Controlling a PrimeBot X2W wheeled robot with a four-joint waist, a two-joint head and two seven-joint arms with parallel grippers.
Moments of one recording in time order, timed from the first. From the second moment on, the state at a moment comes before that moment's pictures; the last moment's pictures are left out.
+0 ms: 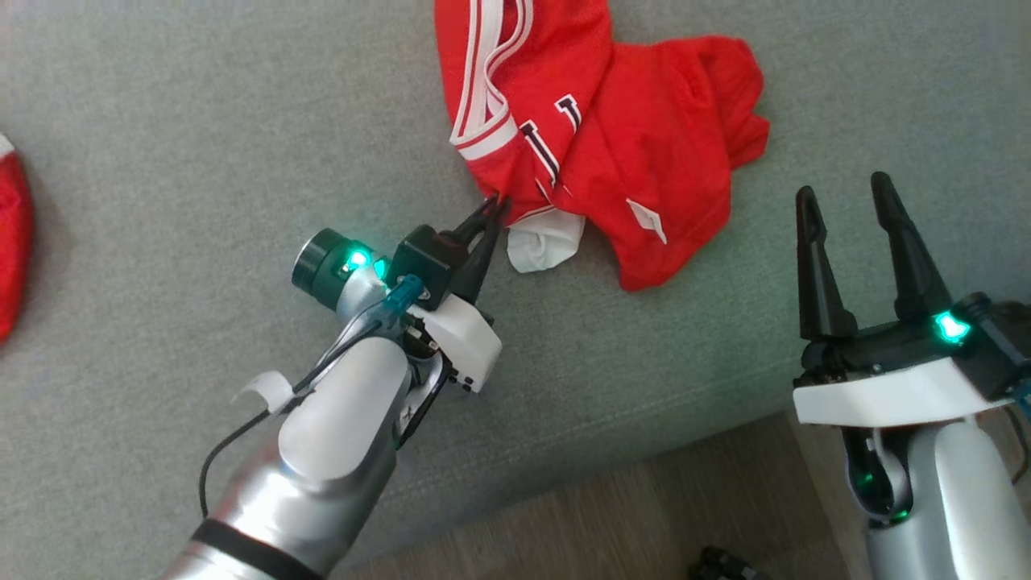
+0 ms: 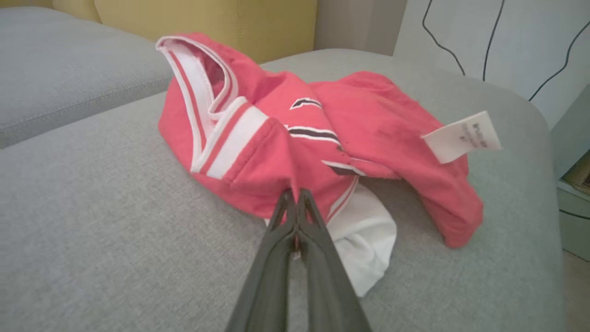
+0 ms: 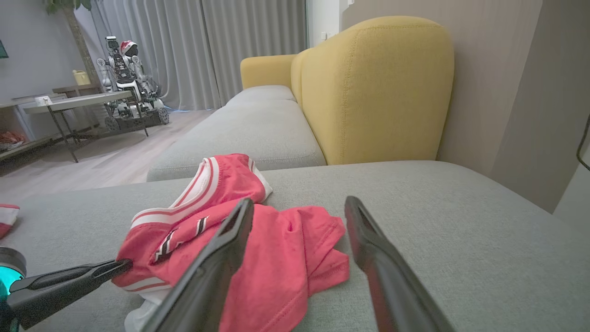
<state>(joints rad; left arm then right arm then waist) -0.61 0.05 -0.66 0.61 -0.16 -0.03 -0.26 -0.16 -0.04 -0.01 -0.04 0.19 0.13 -0.26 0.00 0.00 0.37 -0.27</state>
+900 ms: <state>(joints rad) -1.37 0.02 -0.79 0.54 -0.88 0.02 -0.15 -0.15 -0.04 0.02 -0.02 0.30 0.13 -0.26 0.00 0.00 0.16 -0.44</state>
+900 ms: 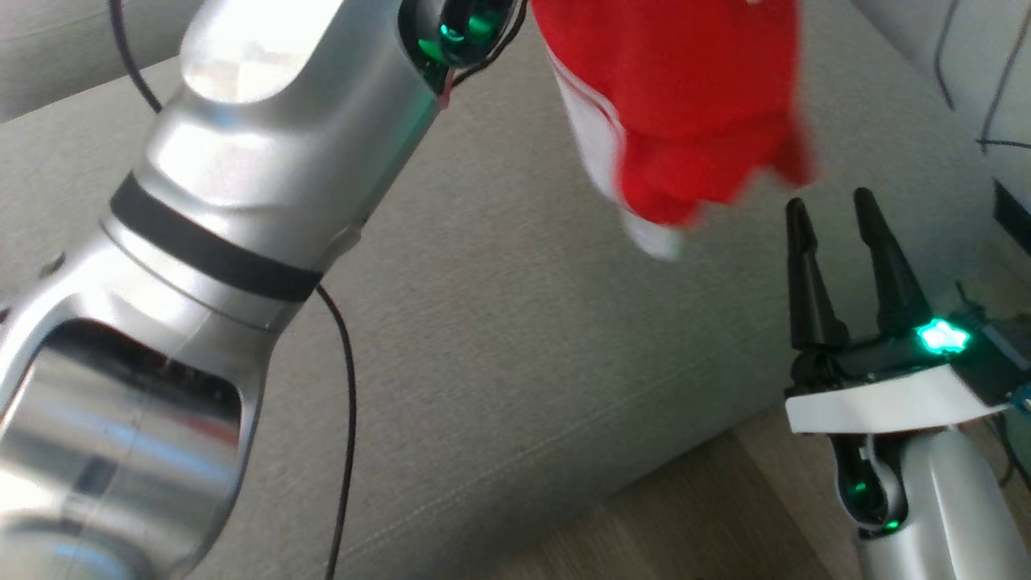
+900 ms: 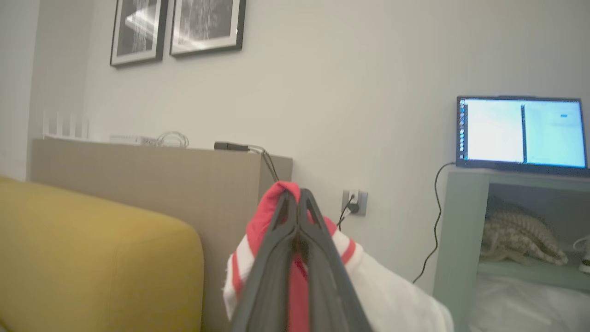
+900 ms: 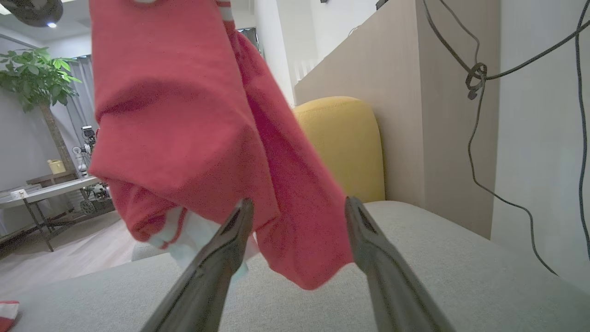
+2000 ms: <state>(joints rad) -0.48 0.36 -0.52 0.24 -0.55 0.24 -0.26 -0.13 -0.04 -0.02 -0.04 0.20 0.13 -0.26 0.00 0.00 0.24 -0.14</state>
